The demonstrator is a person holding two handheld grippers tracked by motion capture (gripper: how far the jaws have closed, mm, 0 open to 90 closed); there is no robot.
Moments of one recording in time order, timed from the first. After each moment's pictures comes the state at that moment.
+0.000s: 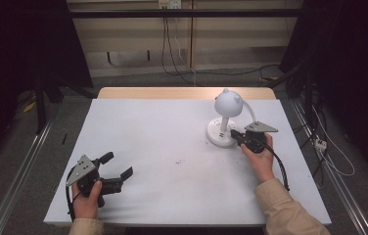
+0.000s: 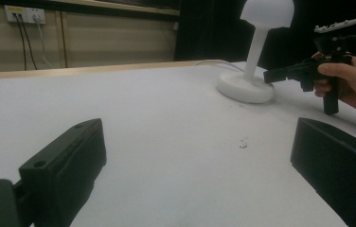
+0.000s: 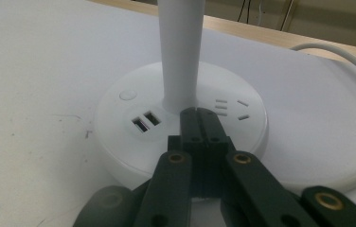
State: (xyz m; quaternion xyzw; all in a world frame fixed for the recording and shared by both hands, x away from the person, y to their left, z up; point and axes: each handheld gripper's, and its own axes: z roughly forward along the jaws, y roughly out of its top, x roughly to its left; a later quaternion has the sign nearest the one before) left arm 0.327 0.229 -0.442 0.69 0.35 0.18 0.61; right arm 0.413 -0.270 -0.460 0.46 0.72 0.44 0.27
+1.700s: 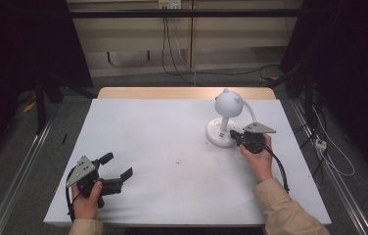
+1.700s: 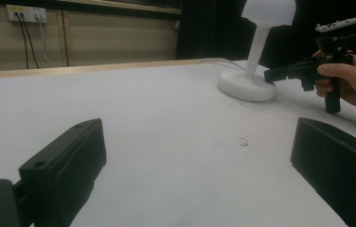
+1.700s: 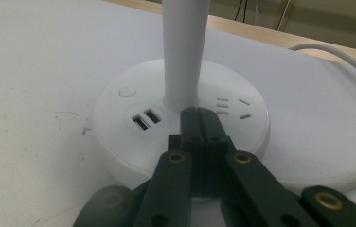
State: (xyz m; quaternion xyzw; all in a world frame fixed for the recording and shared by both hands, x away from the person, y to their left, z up) left arm 0.325 0.230 -0.442 0.69 0.35 0.19 0.60; right arm 0.412 -0.266 -0.462 0.46 0.72 0.44 0.28
